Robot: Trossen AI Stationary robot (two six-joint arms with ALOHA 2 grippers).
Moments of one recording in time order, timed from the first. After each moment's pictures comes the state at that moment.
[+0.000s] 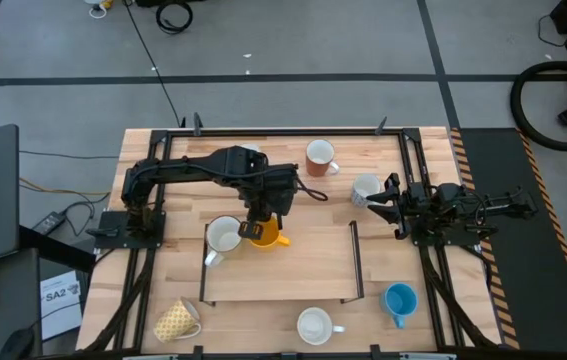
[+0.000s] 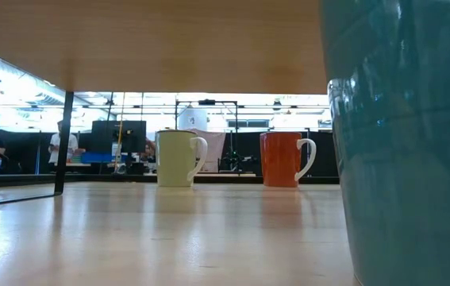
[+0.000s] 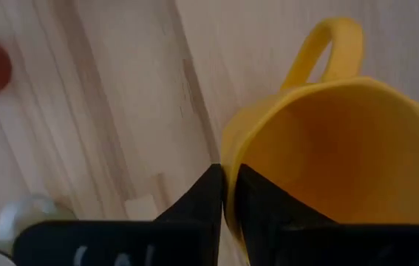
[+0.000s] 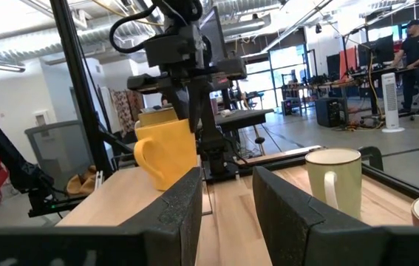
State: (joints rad) left arm -0.01 1.94 2.11 -1.45 0.10 0.27; right arm 0.10 0.02 0.01 0.22 0.14 0.15
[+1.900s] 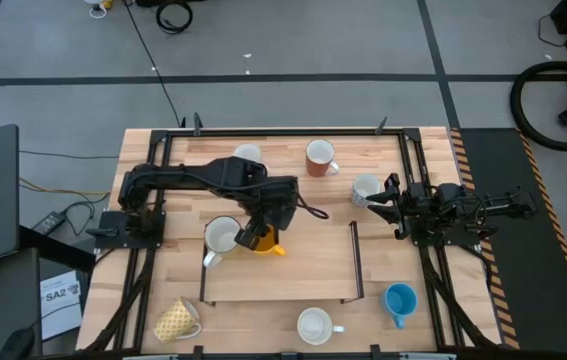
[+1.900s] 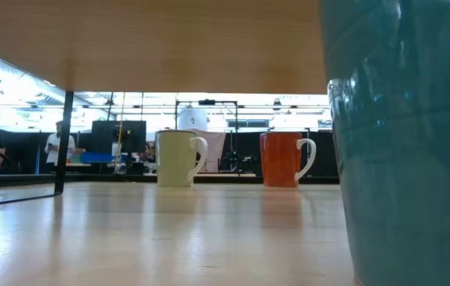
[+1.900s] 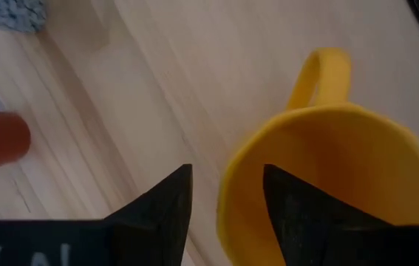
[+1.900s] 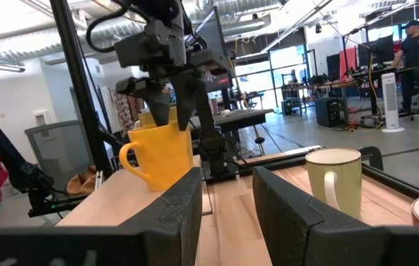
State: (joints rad) left arm -0.08 1.92 2.11 -1.39 0.06 0.40; right arm 0.10 0.02 0.01 0.22 0.14 0.15
